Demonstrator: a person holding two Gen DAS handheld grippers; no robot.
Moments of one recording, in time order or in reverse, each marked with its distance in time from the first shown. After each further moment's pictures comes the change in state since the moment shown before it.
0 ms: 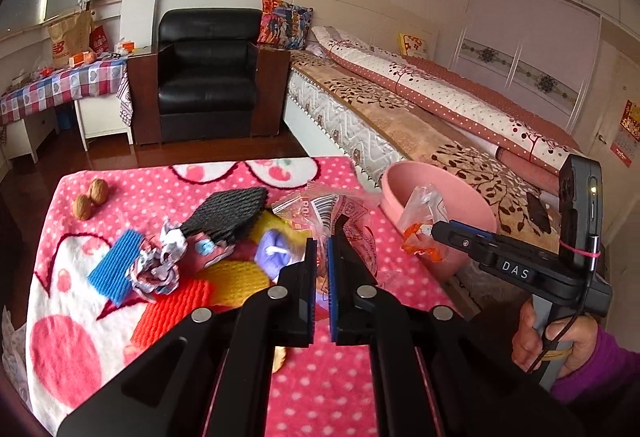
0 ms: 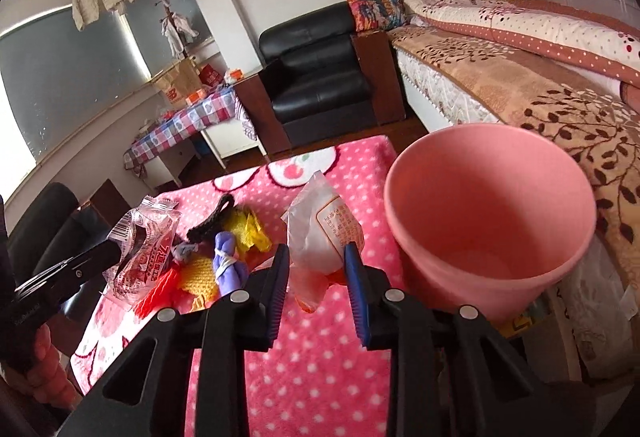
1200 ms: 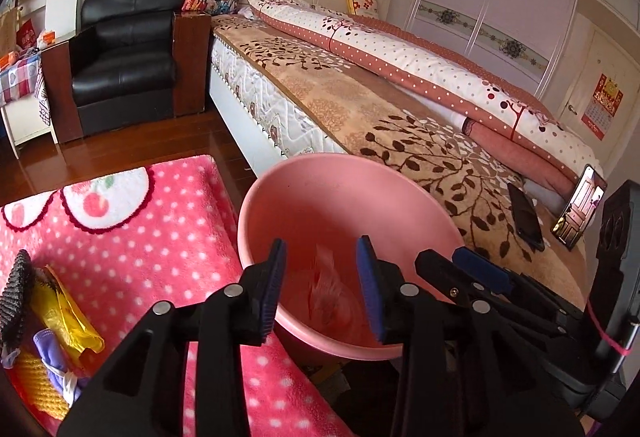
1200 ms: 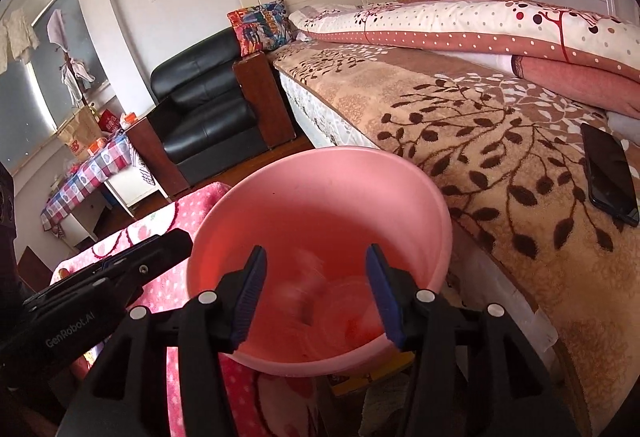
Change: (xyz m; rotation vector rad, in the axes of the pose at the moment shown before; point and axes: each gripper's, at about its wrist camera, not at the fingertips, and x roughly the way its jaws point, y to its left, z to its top) left arm 0.182 -0.124 0.042 0.055 0.132 -0.167; right arm -0.001 -0.117 0.029 0.166 -0.072 -0.326
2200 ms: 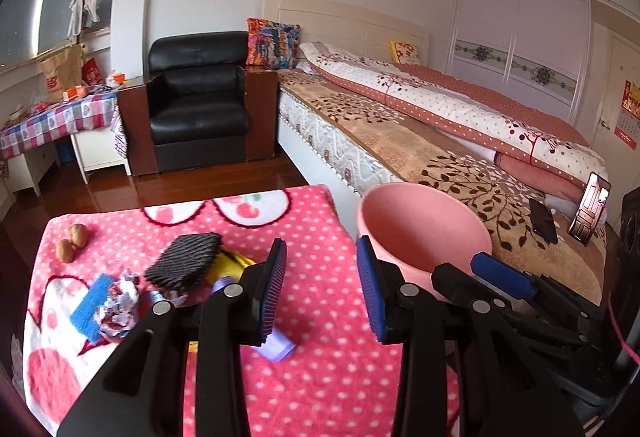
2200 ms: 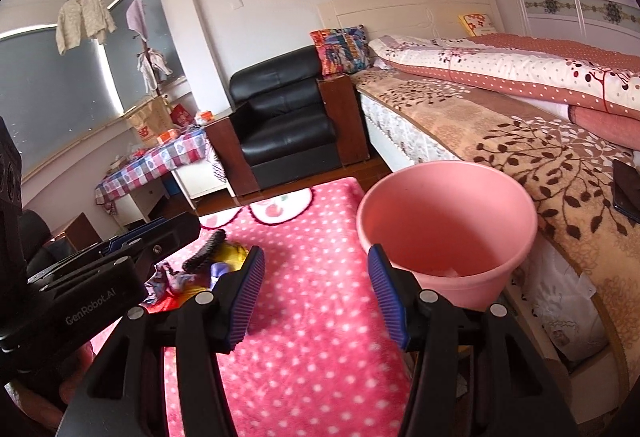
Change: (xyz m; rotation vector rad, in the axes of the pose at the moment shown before) left arm -0.168 0.045 -0.048 0.012 -0.189 0.220; right arm -0.100 0.117 -0.057 -0.142 -0.093 0.207
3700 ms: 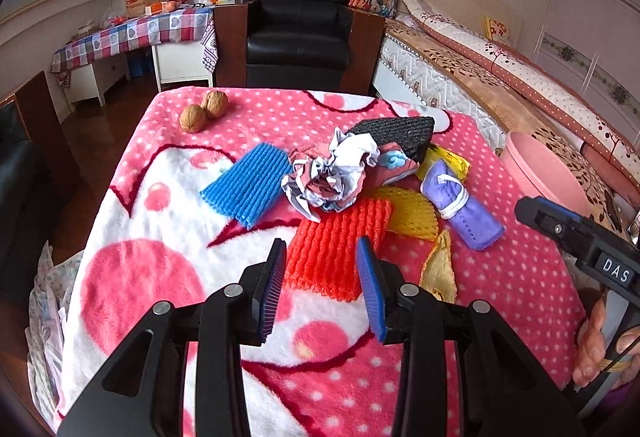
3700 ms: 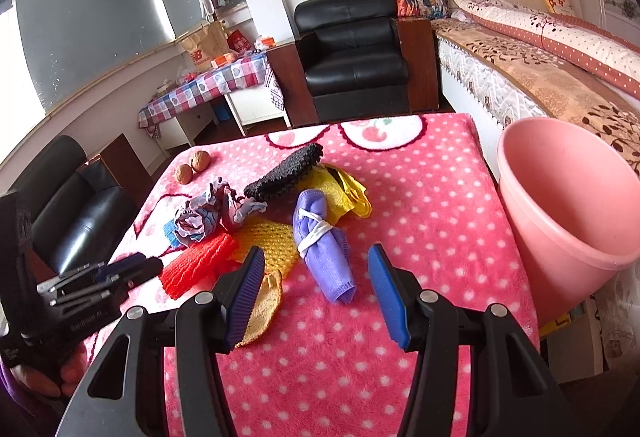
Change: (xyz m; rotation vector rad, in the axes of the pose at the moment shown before) left arm -0.031 0.158 -0.088 -0.205 0.193 0.217; right arm 0.085 0.083 -0.044 -0.152 0.242 0.173
